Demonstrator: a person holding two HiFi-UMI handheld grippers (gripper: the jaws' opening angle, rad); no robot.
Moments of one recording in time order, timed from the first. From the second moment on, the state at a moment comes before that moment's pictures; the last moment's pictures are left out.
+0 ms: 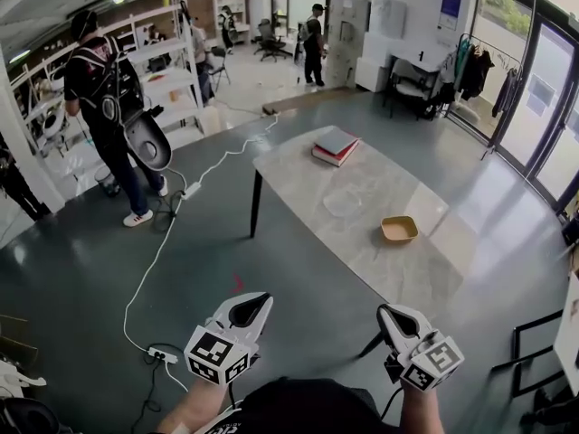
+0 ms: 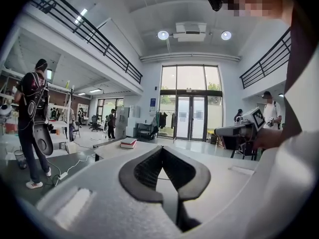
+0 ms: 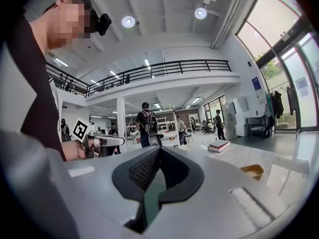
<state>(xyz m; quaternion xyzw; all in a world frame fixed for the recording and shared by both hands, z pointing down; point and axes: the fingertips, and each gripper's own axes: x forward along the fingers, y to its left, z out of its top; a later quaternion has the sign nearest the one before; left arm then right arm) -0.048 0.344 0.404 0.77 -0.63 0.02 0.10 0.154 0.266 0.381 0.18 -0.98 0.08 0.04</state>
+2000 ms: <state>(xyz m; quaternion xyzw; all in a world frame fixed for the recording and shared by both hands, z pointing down) -0.064 -0.021 0.435 0.79 -0.60 0.06 0.14 0.155 -0.079 0.451 0.22 -0.95 0.20 0.06</state>
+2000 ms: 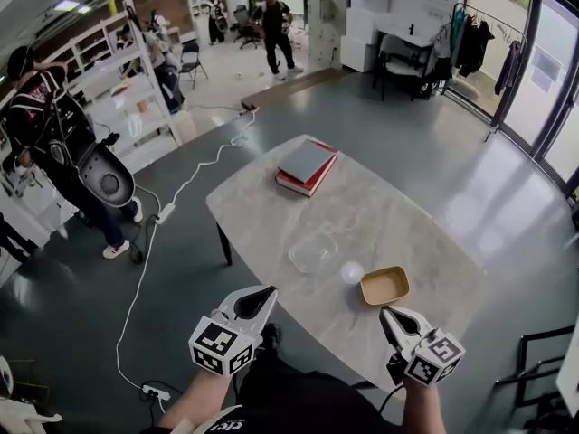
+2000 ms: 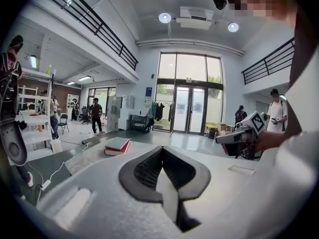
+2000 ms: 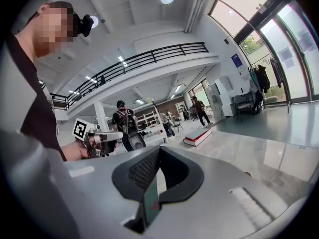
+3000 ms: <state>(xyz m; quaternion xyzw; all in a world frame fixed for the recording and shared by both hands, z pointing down) -0.170 -0.251 0.458 0.90 -0.41 0.10 0.13 0.045 -0.202 0.443 0.41 -0.89 0.20 0.05</state>
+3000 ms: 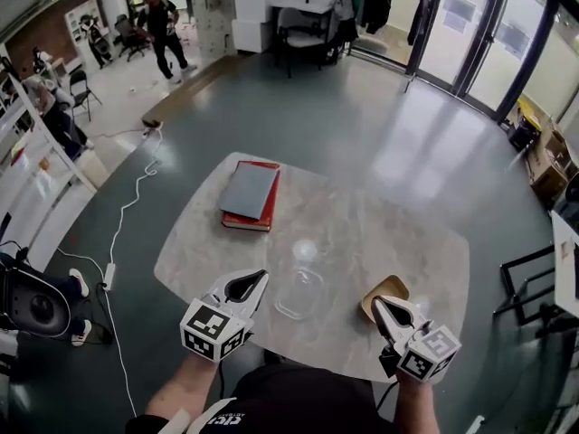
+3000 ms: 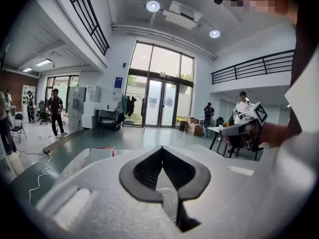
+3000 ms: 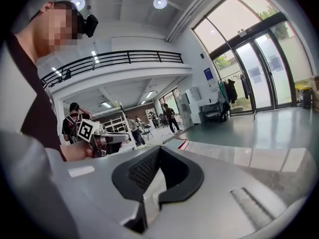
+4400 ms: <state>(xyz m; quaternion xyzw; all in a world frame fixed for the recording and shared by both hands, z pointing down) -0.058 -0.222 0.642 0.87 -0.33 0.26 0.27 0.132 -0.195 0.469 0.41 -0.87 0.26 0.07</state>
